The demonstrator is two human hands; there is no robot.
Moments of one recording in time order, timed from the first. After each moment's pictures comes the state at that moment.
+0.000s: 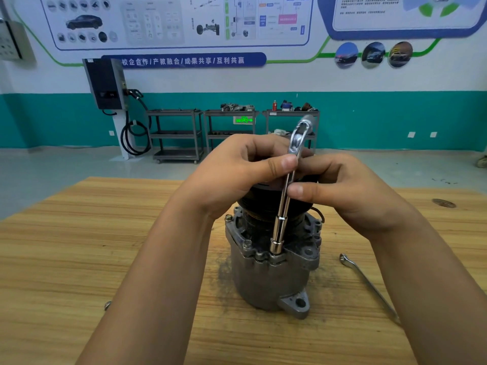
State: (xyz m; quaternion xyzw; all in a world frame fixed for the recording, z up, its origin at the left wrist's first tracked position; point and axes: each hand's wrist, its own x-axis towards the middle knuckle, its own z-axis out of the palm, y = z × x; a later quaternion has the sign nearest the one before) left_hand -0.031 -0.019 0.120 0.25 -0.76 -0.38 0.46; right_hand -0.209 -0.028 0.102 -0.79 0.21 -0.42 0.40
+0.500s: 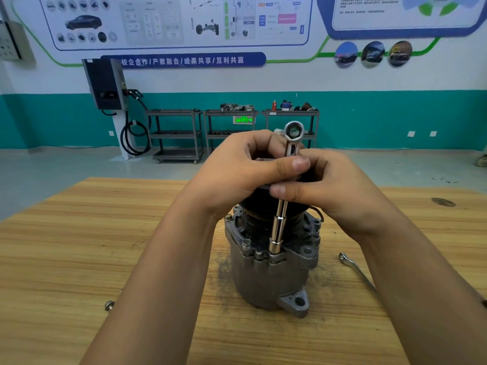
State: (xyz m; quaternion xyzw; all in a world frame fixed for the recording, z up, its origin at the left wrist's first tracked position) left_hand -0.038 -0.017 0.119 0.29 -0.74 -0.35 0.50; right_hand -0.197 -0.028 0.098 -0.77 0.28 -0.47 0.34
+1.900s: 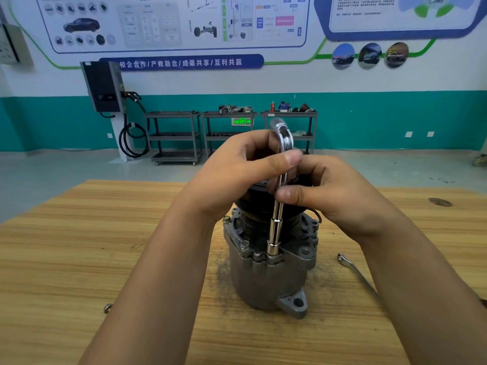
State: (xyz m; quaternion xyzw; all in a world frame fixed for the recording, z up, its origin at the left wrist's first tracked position) left_hand -0.037 -0.019 0.121 0.26 -0.75 -0.35 0.49; right_hand -0.203 -0.029 0.098 -0.79 0.26 -0.44 0.35
